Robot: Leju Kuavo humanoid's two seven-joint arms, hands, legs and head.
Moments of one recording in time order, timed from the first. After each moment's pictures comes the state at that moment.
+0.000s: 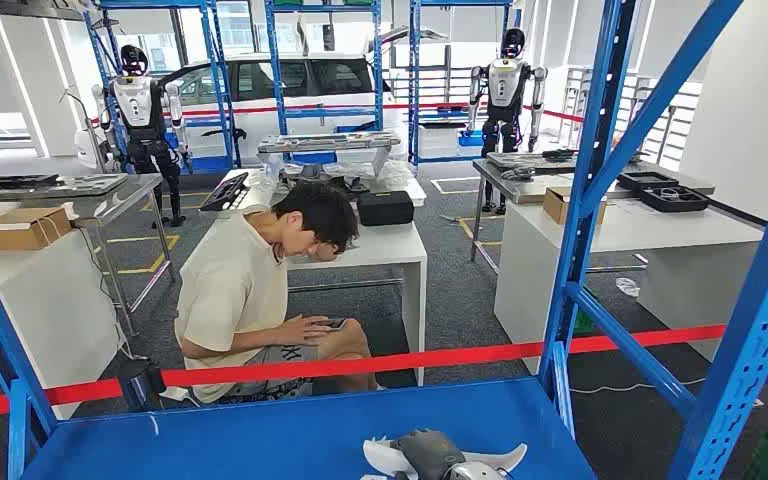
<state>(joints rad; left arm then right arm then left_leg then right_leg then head) -0.12 -0.14 1.10 -0.20 -0.88 0.21 -0.48 -0.78 0.01 0.72 -0.39 0.87 0.04 -0.36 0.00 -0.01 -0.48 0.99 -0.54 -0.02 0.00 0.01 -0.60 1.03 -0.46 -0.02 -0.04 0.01</state>
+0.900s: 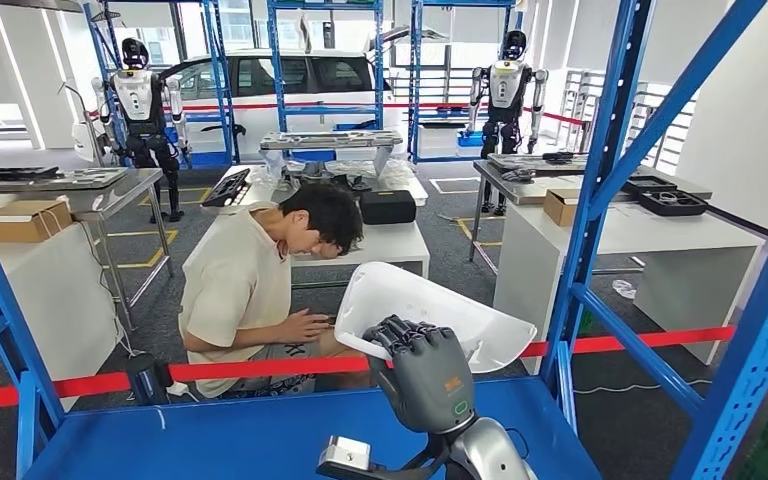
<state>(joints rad) -0.12 -0.16 1.14 -0.19 -0.84 0.31 -0.40 -0.63 -0.02 0.66 -1.26 1.18 -0.28 -0.26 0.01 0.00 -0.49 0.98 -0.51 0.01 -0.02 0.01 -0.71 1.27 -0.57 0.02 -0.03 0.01</state>
